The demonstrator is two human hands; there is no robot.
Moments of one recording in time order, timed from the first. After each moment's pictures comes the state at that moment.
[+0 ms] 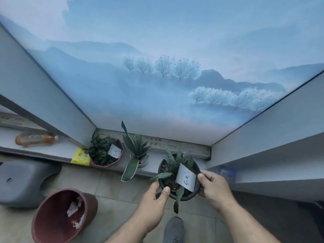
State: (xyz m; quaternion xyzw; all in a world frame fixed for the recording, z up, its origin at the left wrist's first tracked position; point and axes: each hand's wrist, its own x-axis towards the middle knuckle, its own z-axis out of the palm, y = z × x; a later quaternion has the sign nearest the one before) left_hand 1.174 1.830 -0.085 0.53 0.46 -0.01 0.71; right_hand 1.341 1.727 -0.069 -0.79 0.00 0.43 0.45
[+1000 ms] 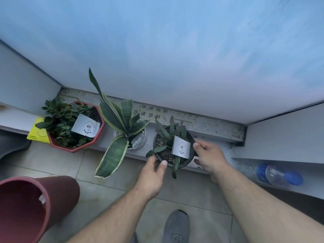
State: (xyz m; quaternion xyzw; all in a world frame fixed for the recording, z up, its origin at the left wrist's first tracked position) left_hand 1.239 1.880 -0.378 0.52 0.57 -0.07 0.64; right_hand 1.416 1.804 -0.357 -0.80 -0.01 0.48 0.36
